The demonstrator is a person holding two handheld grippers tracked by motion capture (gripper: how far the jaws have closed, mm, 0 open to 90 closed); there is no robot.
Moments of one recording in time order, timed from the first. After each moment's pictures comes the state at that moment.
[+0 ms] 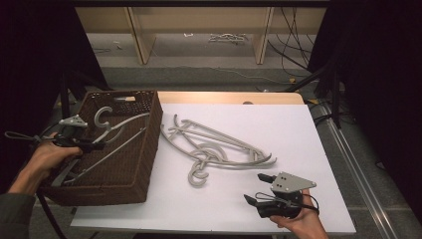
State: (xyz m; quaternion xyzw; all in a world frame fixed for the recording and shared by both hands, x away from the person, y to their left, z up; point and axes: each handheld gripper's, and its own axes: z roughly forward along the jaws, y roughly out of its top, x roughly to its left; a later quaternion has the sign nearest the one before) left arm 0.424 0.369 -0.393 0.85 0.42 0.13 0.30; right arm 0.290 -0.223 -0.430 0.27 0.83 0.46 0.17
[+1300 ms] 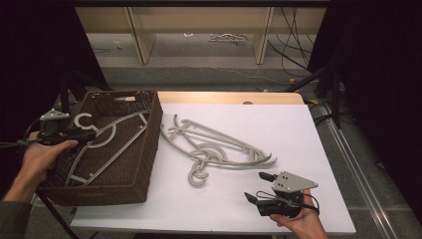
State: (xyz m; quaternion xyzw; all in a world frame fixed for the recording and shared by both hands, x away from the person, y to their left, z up) left arm 0.402 0.376 -0.360 0.74 0.53 0.24 0.34; right arm 0.291 -0.224 -0.430 0.27 0.82 0.47 0.19
